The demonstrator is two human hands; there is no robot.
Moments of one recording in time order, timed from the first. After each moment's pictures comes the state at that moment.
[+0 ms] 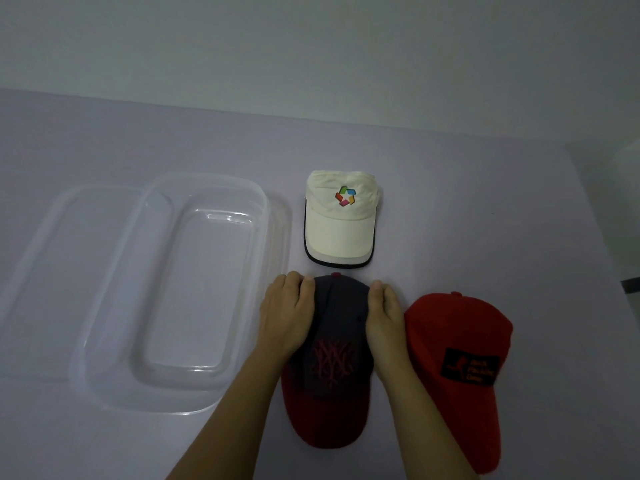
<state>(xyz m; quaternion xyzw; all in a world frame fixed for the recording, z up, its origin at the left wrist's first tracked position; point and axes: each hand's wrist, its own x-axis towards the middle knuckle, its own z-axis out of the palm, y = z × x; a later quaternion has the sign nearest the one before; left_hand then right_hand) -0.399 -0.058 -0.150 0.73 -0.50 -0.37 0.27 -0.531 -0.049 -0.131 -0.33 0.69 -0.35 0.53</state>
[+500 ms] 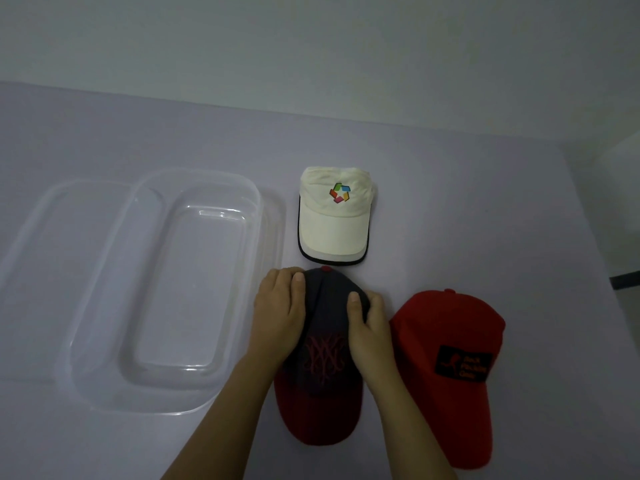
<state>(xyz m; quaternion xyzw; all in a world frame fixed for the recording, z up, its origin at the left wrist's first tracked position) -0.398 -0.048 -0.153 0.70 -0.53 -0.33 0.33 -0.528 -0.032 -0.145 -0.42 0.69 -0.31 0.50</state>
